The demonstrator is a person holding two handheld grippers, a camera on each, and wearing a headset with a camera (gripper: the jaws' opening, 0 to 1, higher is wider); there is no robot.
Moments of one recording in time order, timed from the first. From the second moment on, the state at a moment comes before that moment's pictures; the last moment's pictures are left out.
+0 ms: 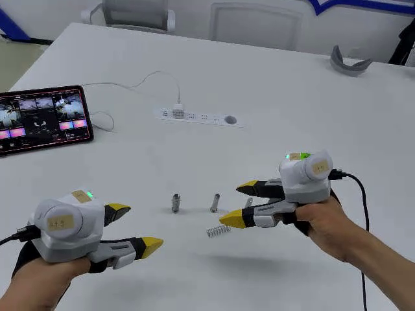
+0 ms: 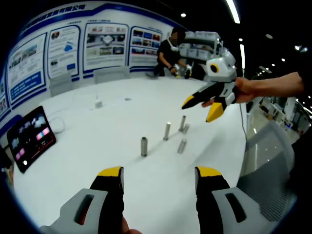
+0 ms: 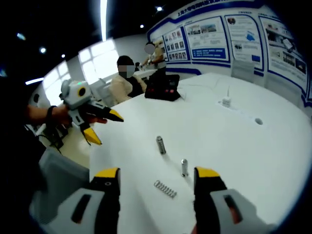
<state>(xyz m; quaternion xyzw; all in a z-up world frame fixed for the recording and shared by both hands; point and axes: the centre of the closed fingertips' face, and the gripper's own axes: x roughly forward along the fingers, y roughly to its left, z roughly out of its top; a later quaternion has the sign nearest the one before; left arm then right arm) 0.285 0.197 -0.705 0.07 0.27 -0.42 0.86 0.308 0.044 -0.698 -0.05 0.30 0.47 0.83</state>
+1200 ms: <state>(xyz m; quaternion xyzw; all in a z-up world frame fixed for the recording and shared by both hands) 0.284 0.105 -0.724 0.10 0.28 -0.50 0.82 0.248 -0.030 -0.690 0.02 0.29 0.37 0.88</state>
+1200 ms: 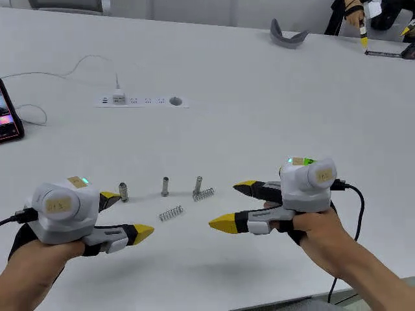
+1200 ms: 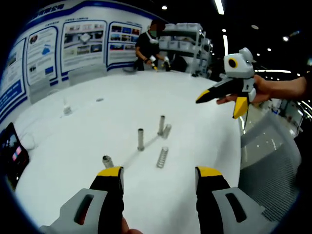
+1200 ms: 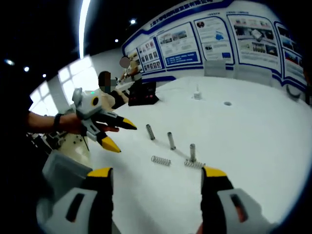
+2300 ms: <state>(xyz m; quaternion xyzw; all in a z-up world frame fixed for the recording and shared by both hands) 0.302 0.053 -0.793 0.17 0.32 -0.51 0.78 0.207 -0.067 -0.677 0.06 0.29 0.34 0.89</state>
